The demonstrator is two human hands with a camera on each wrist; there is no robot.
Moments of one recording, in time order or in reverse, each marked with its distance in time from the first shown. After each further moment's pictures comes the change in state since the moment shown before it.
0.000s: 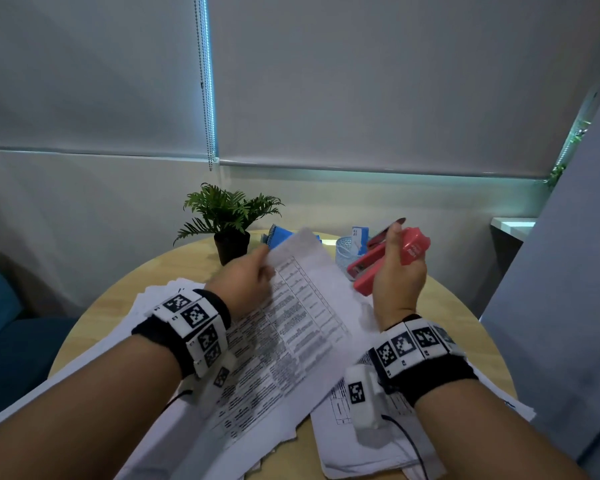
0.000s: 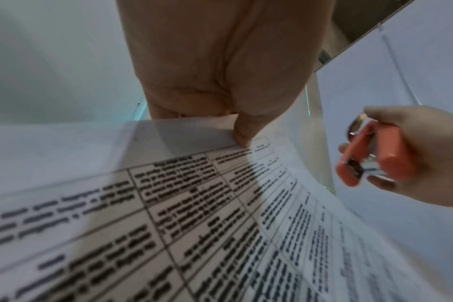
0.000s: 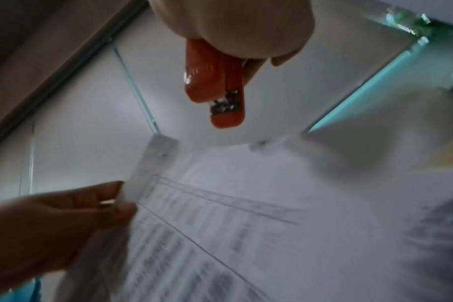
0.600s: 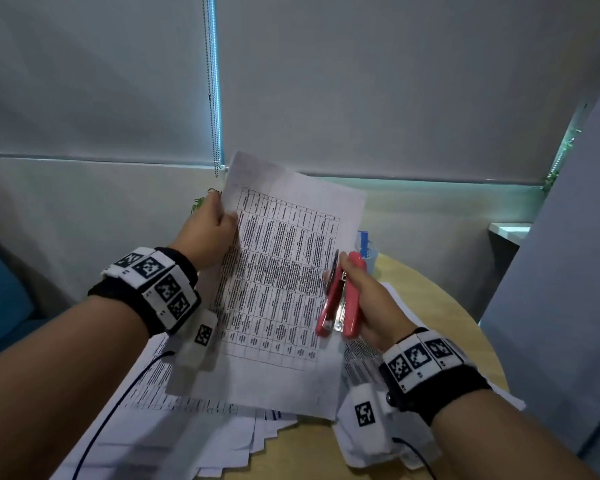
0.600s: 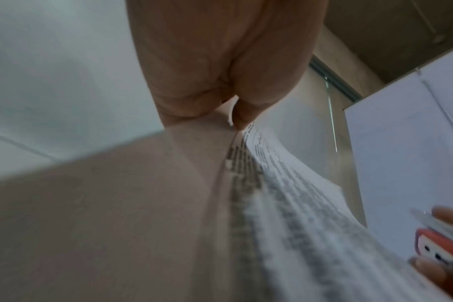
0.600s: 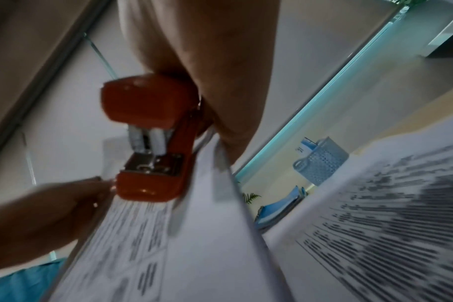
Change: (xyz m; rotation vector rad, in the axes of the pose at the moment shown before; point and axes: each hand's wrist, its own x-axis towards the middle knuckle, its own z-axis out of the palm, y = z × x) left_hand 0.000 0.004 -0.074 -0.292 0.307 -0.153; right_hand -0.035 -0.005 -0.014 0.058 -0.646 0.582
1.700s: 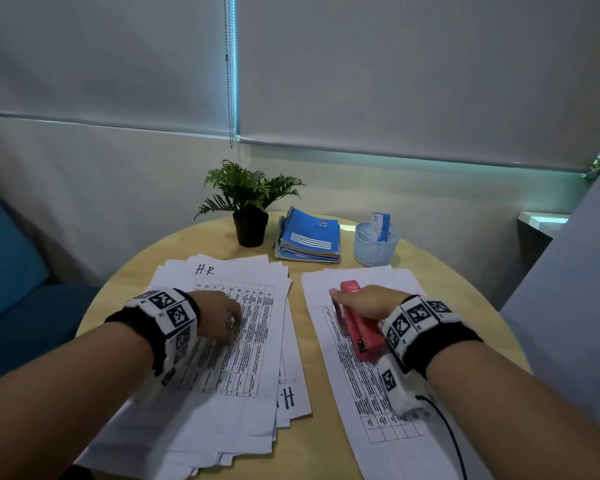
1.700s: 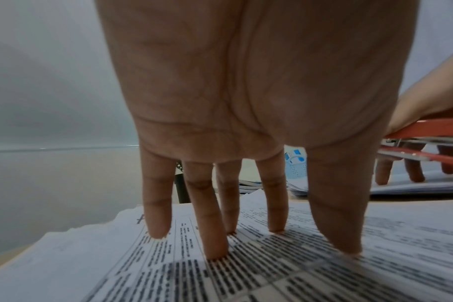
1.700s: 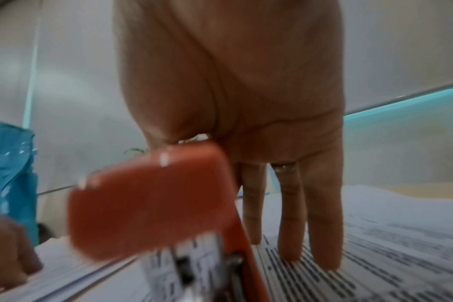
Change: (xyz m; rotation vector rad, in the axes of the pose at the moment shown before) left_hand -0.037 -0.108 0.044 0.822 -0.971 -0.044; right_hand 0.052 0.019 -0.015 -1.379 -0.026 0.513
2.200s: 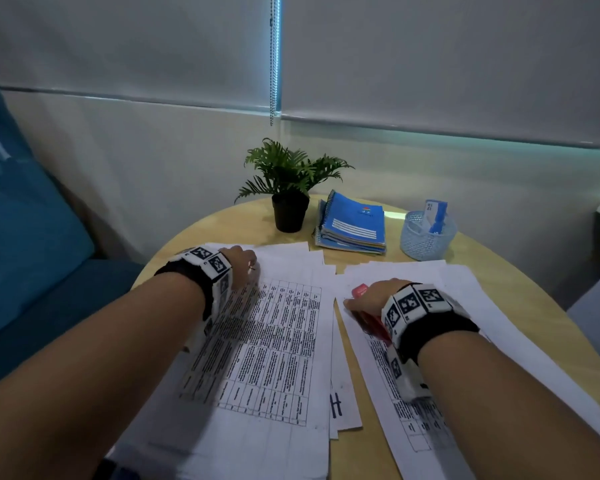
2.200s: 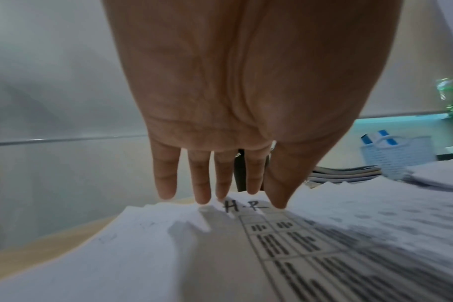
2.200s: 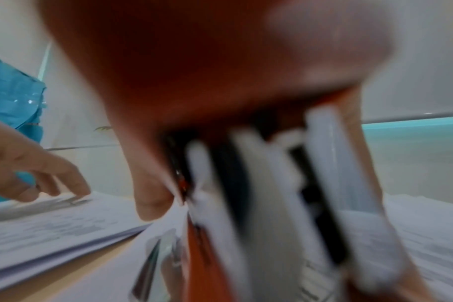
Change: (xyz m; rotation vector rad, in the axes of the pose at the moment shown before) left_hand 0.055 -0.061 -0.009 -0.012 0.167 -0.228; right_hand -0.001 -0.054 0.024 -0.562 0.089 -0.182
